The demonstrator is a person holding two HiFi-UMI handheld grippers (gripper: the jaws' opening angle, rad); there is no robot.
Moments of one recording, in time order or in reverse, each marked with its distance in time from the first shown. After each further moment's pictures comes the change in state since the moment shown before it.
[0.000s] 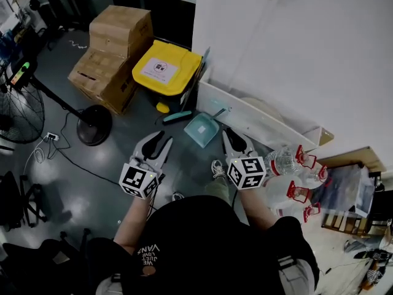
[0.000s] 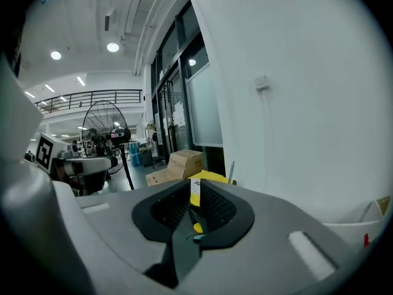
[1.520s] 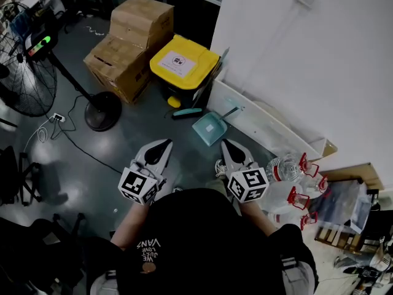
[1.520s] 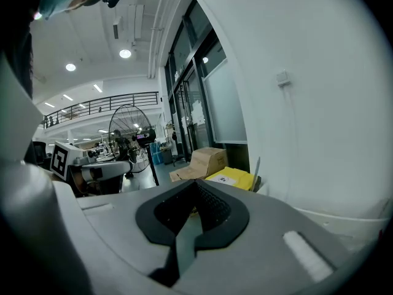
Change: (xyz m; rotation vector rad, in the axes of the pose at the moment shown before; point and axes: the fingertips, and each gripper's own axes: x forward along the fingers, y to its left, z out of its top) left arm -0.081 -0.015 -0.001 -0.015 -0.011 0.048; right arm -0.037 0.090 -0.005 -0.003 0.020 0.180
